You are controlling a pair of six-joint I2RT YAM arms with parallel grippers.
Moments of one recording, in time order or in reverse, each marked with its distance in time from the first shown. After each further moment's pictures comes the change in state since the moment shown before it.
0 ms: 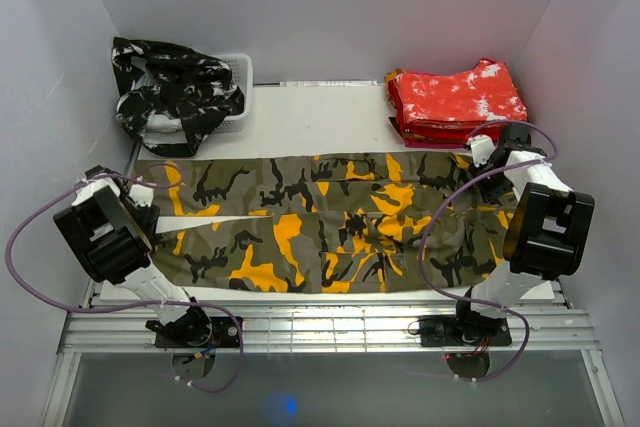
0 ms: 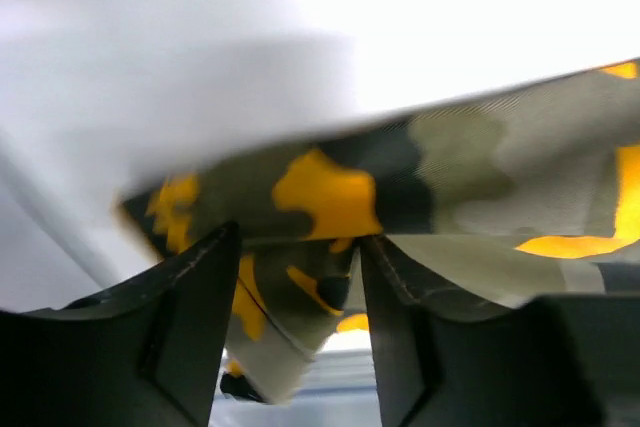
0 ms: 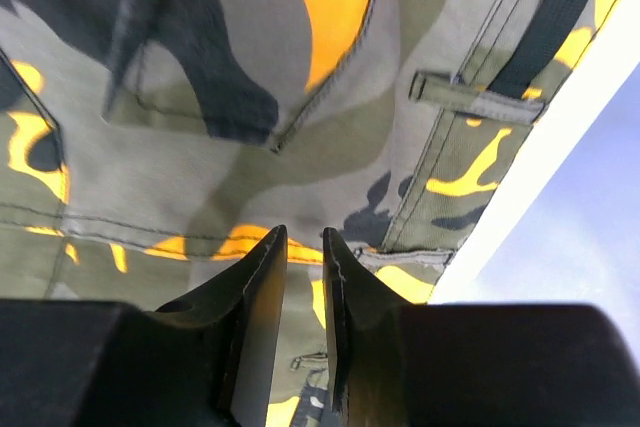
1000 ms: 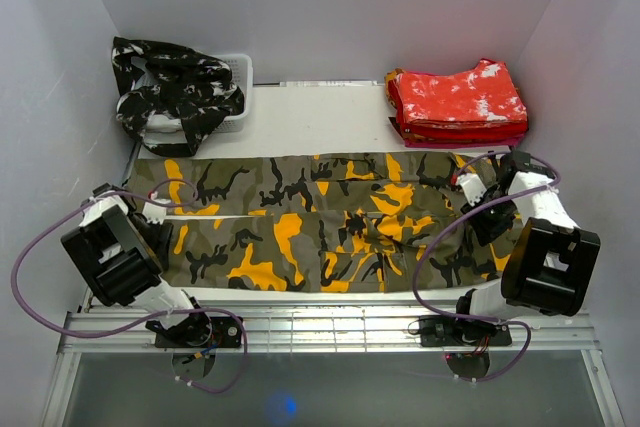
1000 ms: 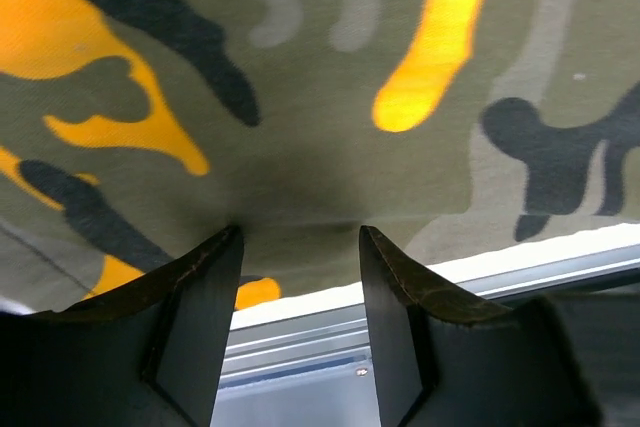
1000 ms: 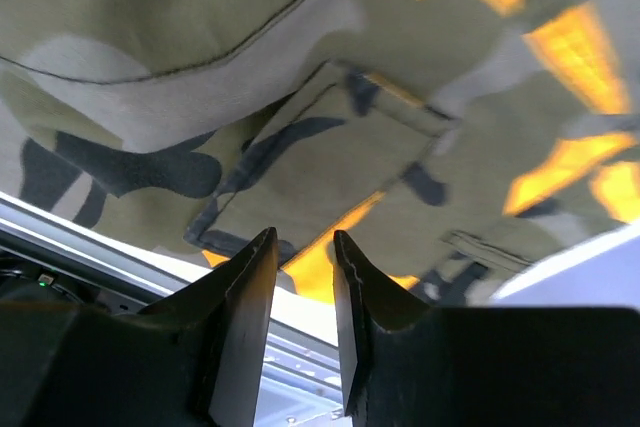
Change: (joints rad) left arm 0.020 -0.167 -0.184 -0.042 0.092 0.124; right arm -0.034 -0.234 -0.151 -0.401 -0.099 -0.296
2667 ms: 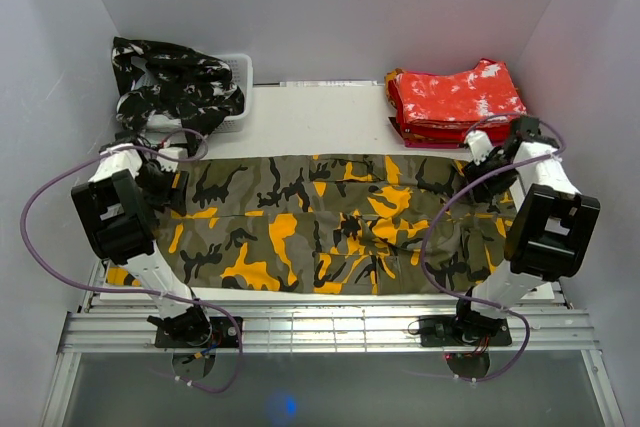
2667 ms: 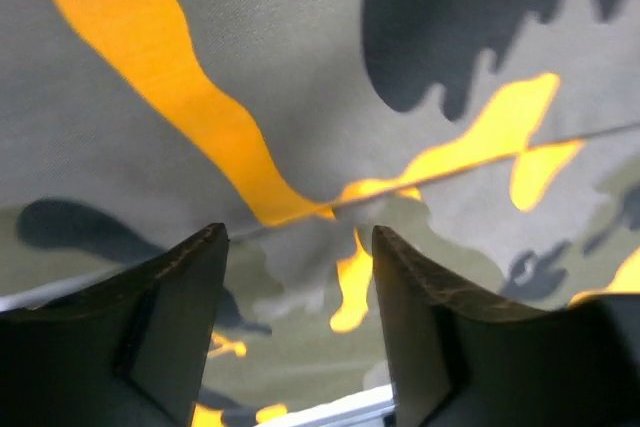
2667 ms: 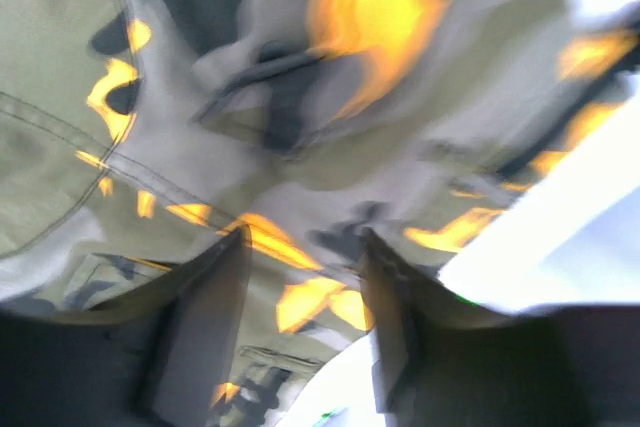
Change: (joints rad) left arm -0.246 0.296 0.417 0.014 0.115 -0.225; right arm 0.004 0.219 0.206 0.214 -0.090 0.050
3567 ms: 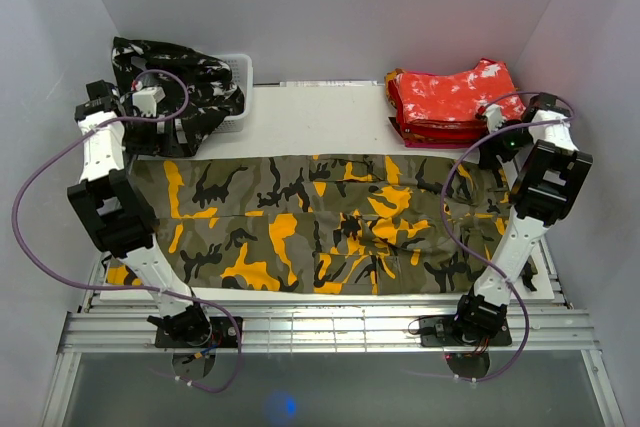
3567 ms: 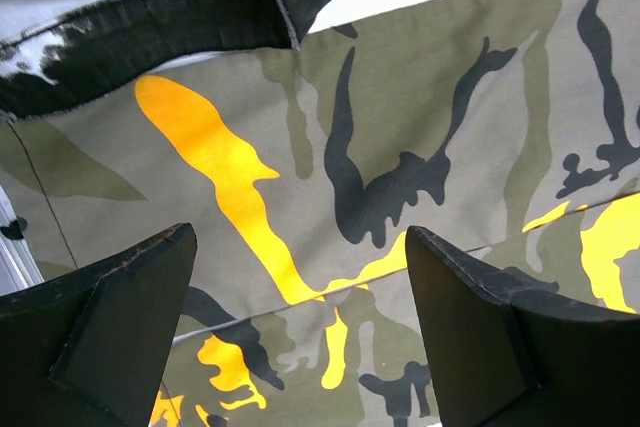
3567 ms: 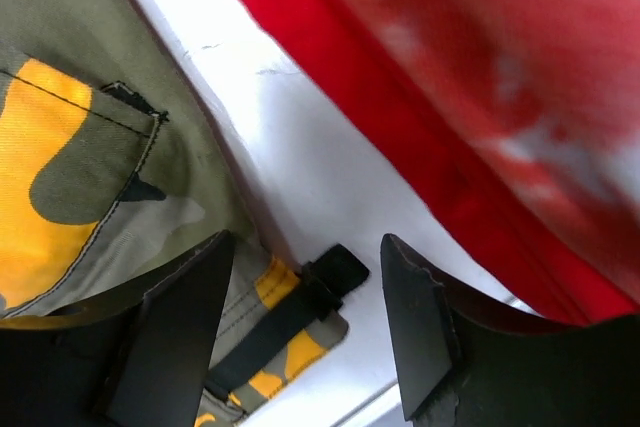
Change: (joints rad) left arm 0.000 0.044 0.464 -0.085 0.229 -0.159; right arm -0.121 0.596 0.700 -0.119 -0.308 -0.255
